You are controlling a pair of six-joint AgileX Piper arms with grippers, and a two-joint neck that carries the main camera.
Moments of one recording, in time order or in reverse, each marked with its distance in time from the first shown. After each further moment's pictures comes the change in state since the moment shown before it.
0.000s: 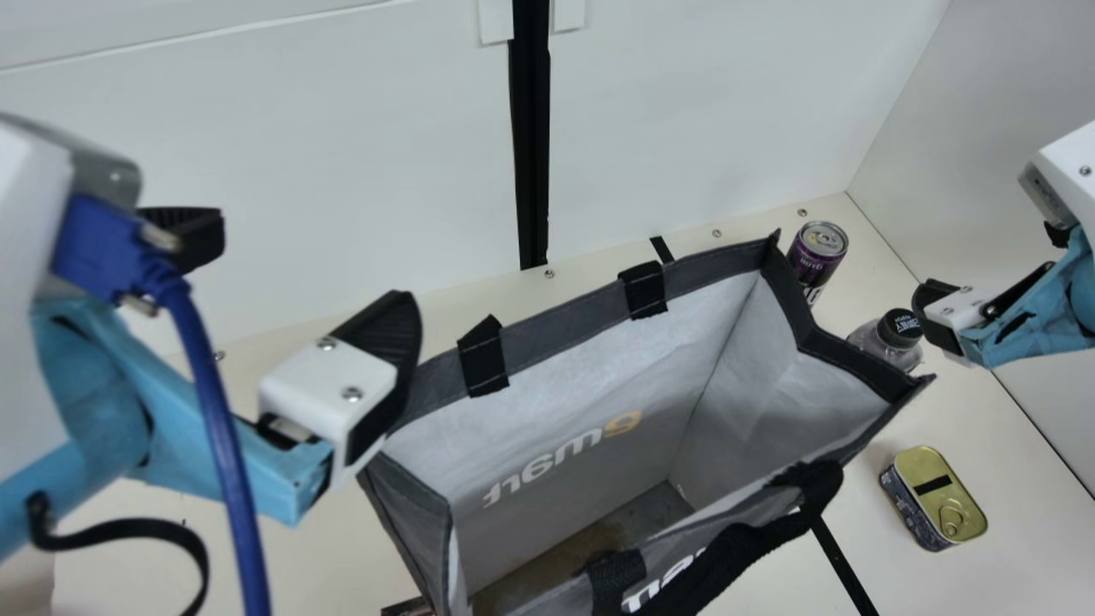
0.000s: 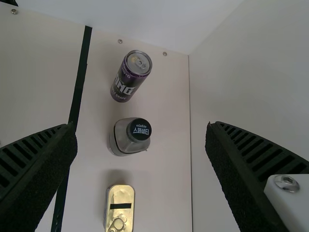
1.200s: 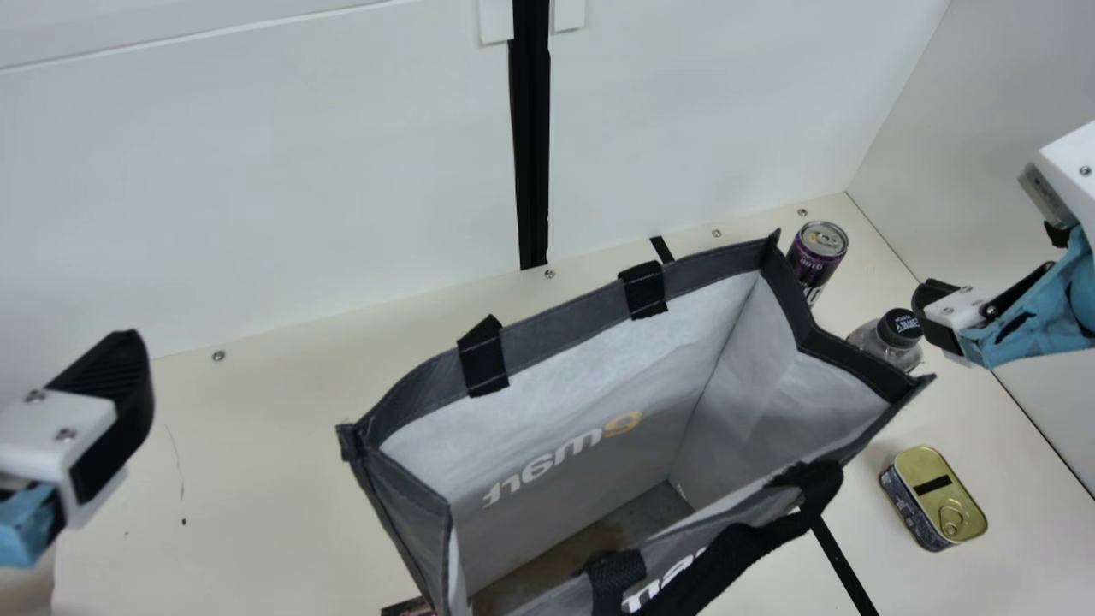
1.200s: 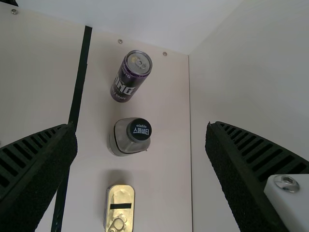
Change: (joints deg) left arm 12.6 -15.4 20.0 7.9 -4.9 -4.8; right arm 0.0 0.0 0.0 0.0 0.0 0.0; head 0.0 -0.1
